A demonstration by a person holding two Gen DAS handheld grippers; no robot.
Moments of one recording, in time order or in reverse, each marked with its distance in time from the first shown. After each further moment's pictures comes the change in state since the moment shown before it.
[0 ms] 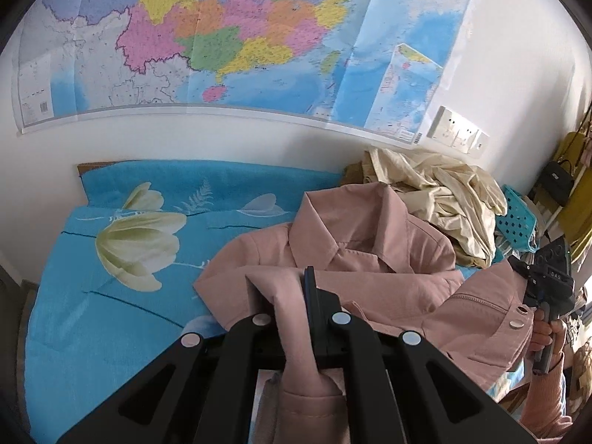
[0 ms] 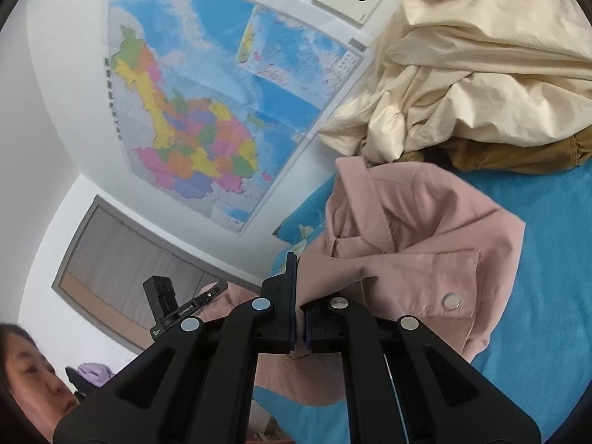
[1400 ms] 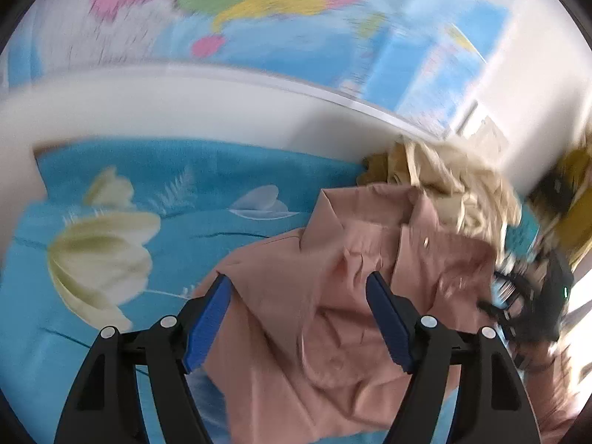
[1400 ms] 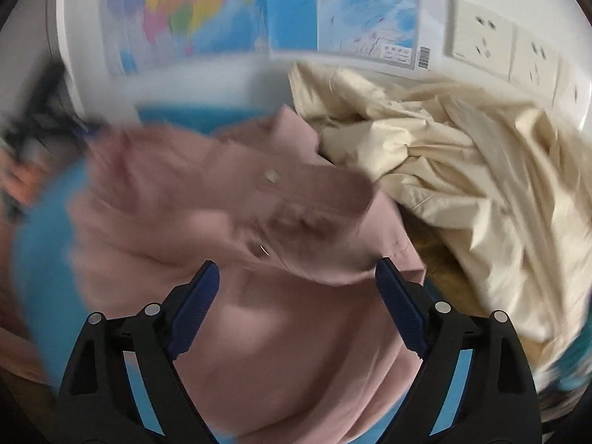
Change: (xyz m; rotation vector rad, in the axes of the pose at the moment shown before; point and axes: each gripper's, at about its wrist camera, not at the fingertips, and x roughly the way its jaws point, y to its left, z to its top) left arm 0.094 0.033 0.024 0.013 0.091 -0.065; right arm 0.129 0.026 -0.026 -0.821 0.233 -0.731
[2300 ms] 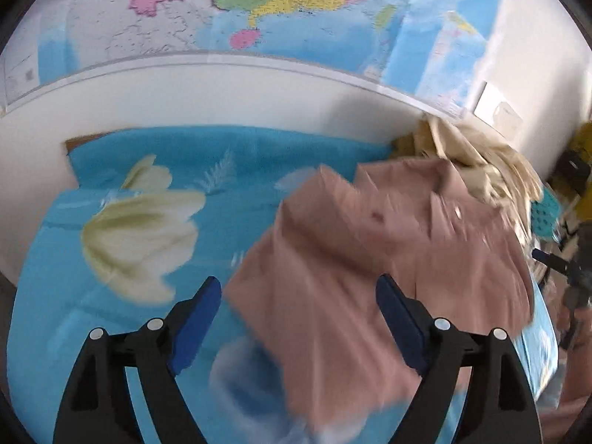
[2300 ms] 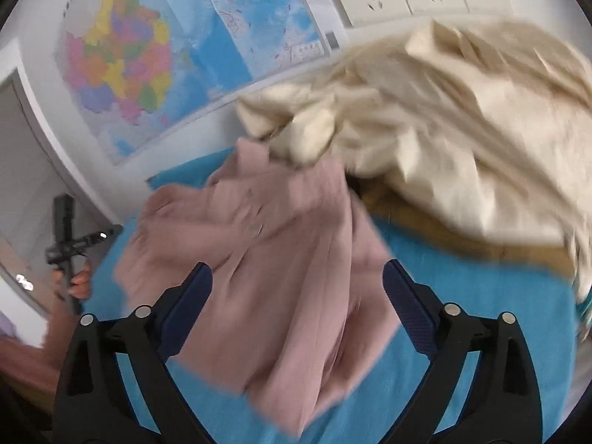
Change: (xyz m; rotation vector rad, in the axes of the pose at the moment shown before) left arm -0.017 0.043 -0.064 0.009 -0.045 0.069; right arm -0.045 -0.089 -0.075 0.443 -0.084 0.244
